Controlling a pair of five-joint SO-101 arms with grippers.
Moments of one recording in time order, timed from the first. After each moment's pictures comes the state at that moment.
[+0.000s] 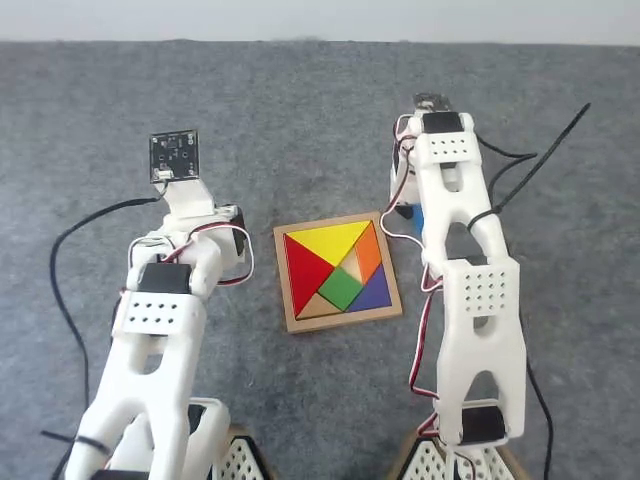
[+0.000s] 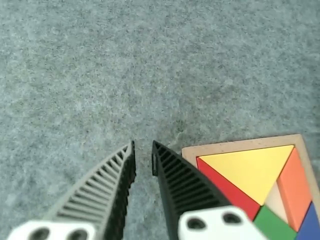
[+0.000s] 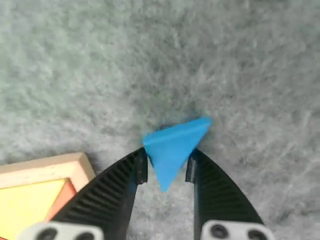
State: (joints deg) left arm -3.9 -36.6 58.2 38.3 14.6; right arm -10.3 53.9 -47.3 90.6 -9.3
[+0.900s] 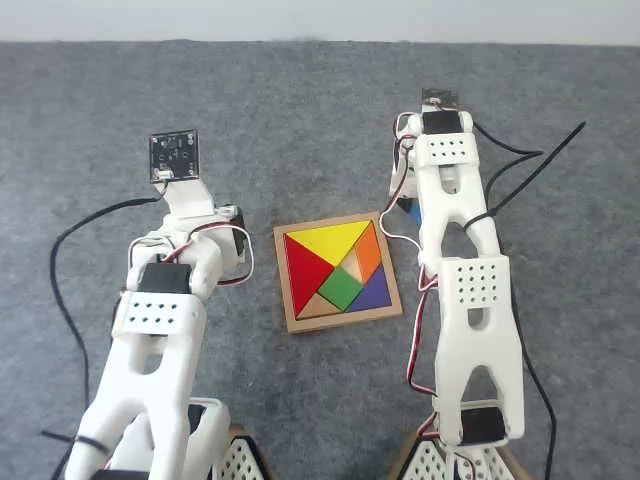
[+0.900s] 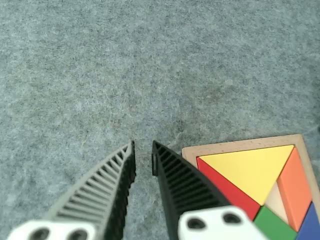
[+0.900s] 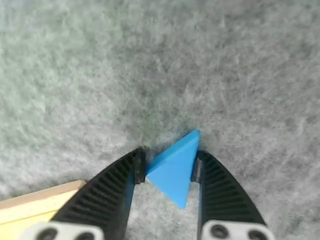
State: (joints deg) left arm -3.9 -36.6 58.2 38.3 14.6; right arm -10.1 64.1 -61.5 94.6 -15.3
